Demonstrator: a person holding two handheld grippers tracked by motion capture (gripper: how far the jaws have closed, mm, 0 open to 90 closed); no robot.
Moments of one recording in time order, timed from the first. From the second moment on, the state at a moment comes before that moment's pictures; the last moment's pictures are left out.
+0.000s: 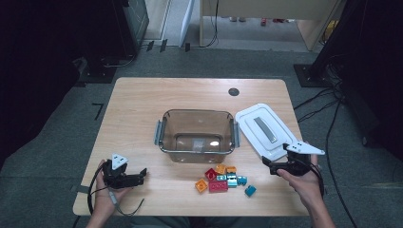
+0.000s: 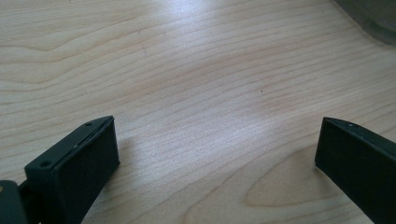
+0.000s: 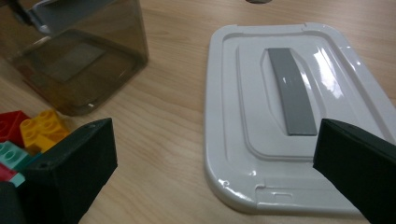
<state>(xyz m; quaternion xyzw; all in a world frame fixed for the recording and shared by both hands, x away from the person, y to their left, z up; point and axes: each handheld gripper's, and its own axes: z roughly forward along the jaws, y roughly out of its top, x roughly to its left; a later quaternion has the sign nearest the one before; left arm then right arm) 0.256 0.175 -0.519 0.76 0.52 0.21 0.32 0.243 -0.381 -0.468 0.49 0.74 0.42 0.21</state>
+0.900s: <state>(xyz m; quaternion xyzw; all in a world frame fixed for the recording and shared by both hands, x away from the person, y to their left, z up) 0.256 0.173 -0.520 0.77 0.52 0.22 0.31 0.170 -0.354 -0.492 0.50 0.73 0.43 0.19</state>
